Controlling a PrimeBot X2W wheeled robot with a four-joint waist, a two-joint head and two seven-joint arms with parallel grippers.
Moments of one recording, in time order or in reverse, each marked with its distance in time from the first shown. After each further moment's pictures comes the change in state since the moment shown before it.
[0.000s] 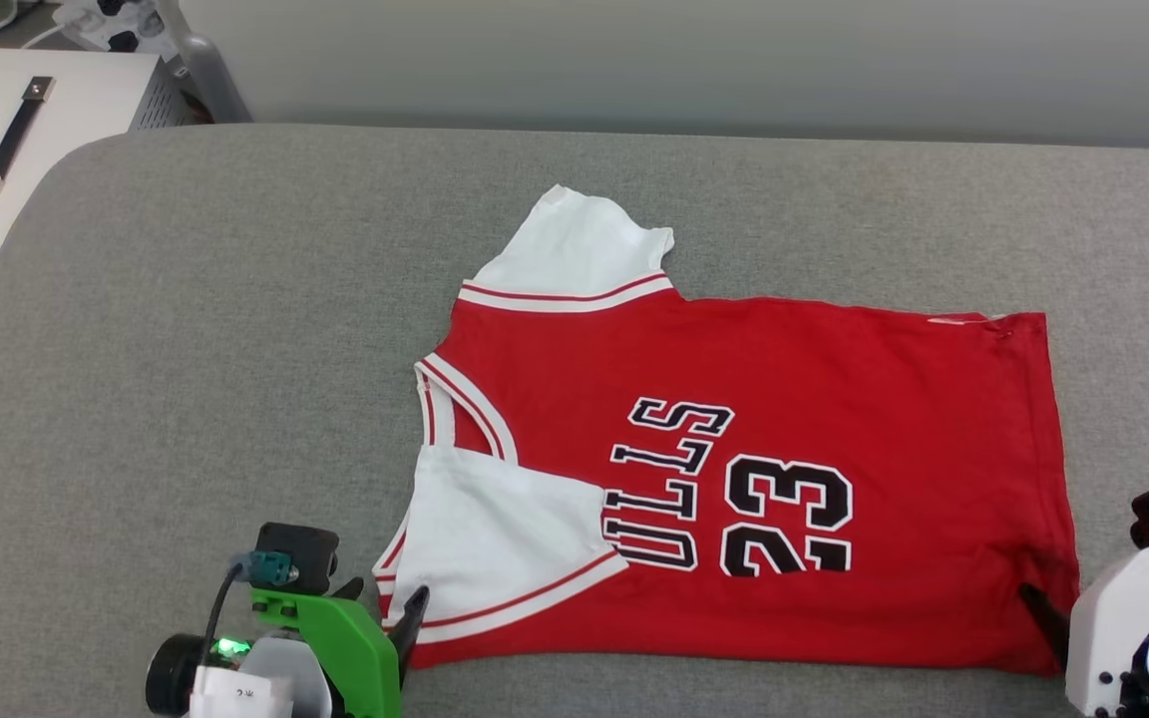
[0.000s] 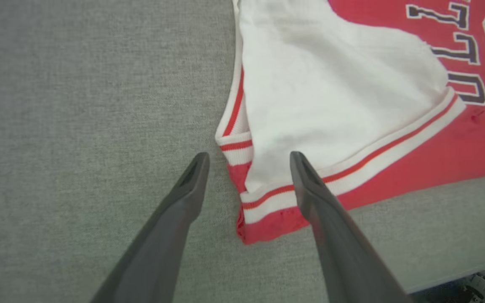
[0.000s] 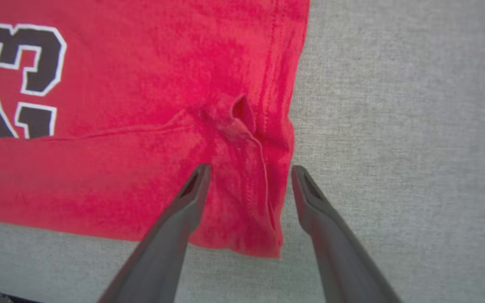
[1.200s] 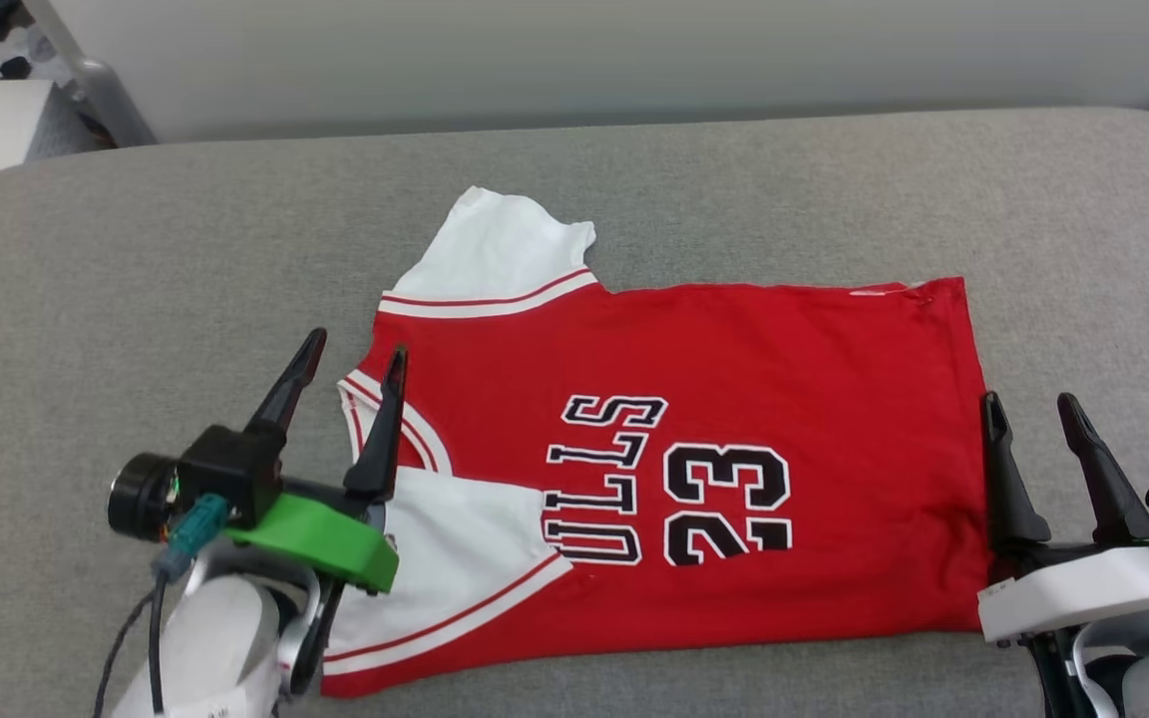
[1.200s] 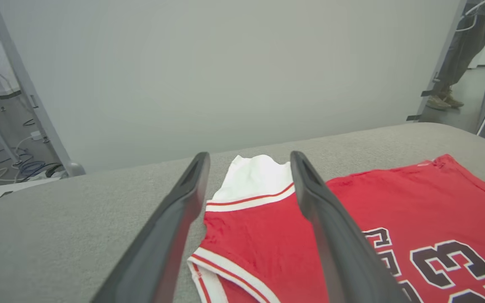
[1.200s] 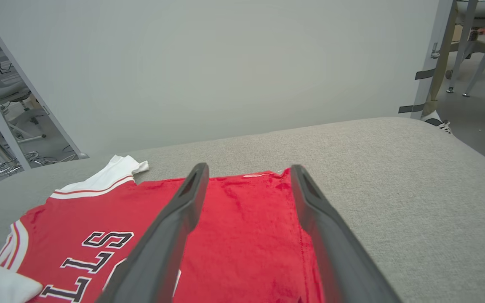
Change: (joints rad) left arm -0.015 -0.266 0.433 -0.022 0.511 -0.239 -0.449; right arm -0.013 0.186 0.049 -0.106 -0.053 -0.001 -0.834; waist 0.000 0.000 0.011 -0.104
